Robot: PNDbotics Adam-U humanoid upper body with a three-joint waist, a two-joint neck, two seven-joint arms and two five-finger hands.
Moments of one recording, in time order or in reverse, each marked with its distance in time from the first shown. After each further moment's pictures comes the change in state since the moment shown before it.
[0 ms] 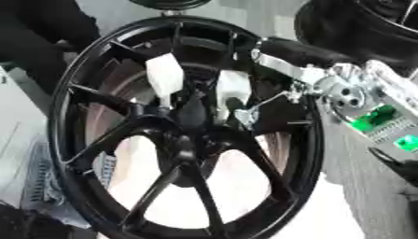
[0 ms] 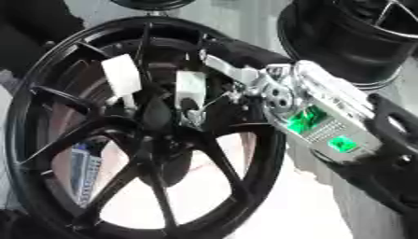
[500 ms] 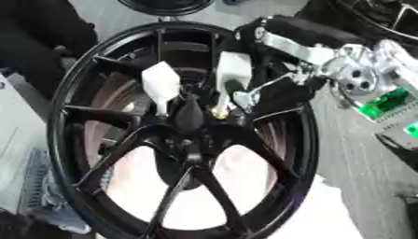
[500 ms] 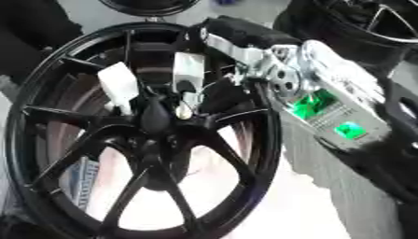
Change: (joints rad) left arm 0.000 0.000 0.003 0.006 0.005 0.005 0.005; right arm -0.067 -0.023 -0.041 0.000 -0.029 -0.008 0.008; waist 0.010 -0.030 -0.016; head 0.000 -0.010
